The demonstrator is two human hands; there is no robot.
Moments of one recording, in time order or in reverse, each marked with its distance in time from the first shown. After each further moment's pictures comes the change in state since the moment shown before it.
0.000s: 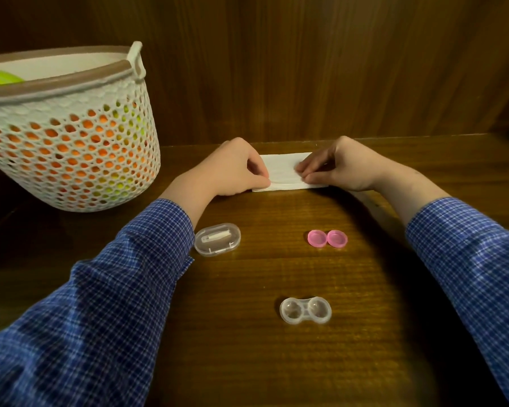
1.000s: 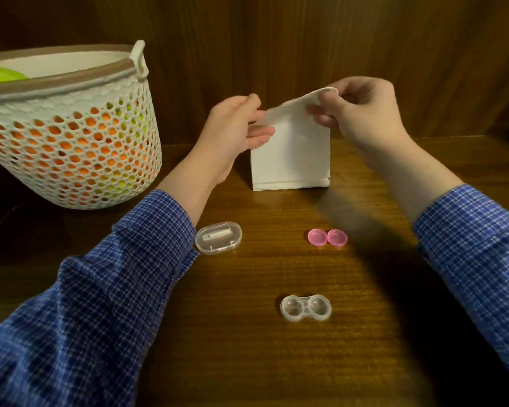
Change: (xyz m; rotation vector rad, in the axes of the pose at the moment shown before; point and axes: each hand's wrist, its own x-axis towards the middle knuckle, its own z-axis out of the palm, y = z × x) left_hand -0.003 0.041 -0.019 -0.891 0.339 -0.147; right_hand 0.004 -0.058 -0.018 0.461 0.693 0.072
